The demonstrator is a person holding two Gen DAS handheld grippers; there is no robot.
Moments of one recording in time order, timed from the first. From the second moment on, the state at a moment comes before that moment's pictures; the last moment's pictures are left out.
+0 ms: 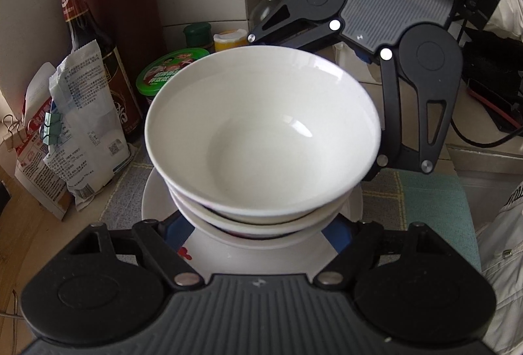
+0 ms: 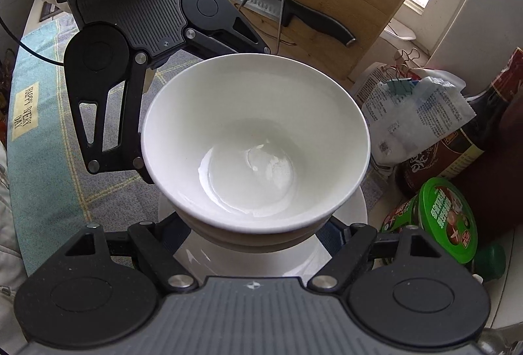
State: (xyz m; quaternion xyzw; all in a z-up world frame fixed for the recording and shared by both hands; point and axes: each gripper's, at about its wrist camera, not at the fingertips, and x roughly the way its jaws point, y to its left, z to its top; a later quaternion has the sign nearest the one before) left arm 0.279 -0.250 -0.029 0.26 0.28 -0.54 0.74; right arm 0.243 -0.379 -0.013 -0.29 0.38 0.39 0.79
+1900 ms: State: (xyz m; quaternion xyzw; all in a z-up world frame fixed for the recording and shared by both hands) left arm 0.231 -0.177 -0.004 0.12 0.21 -0.38 0.89; right arm 0.213 -0.380 -0.009 -0.27 0.37 0.27 0.84
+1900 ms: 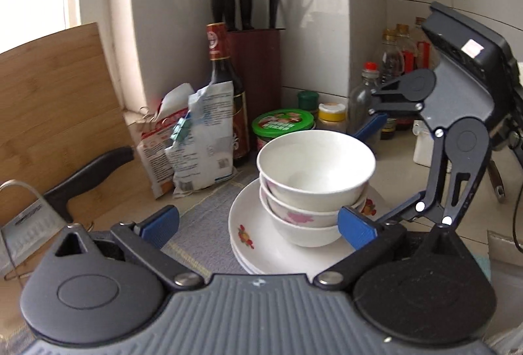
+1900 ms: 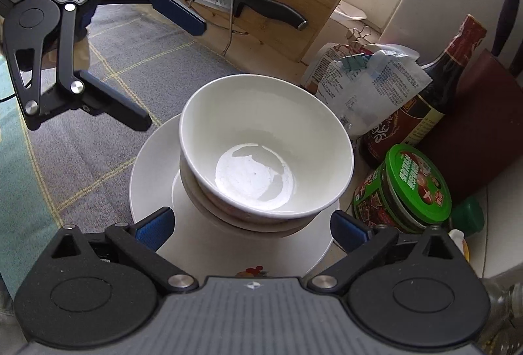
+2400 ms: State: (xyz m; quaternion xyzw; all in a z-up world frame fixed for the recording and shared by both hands) left arm 0.146 -0.129 0.018 0.08 0.24 -0.30 0.92; right arm 0.108 -0.322 0.012 0.02 0.40 -0.02 0.92
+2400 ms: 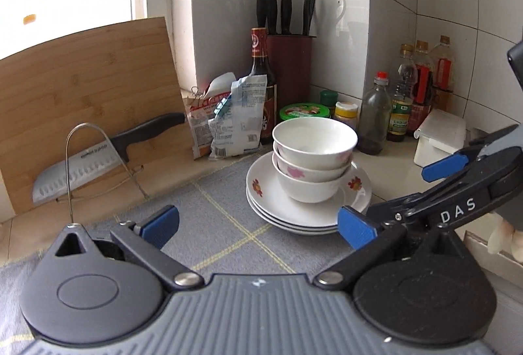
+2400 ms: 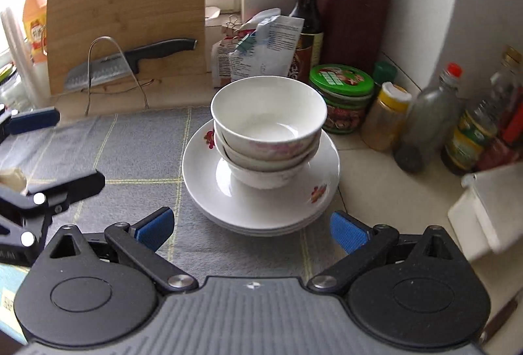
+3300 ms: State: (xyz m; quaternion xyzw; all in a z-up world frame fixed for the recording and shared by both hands) left arm 0.102 -0.111 0.044 0.08 0.29 -0.23 0.93; right arm 0.026 -0.290 0.042 0.06 0.36 -0.11 0.92
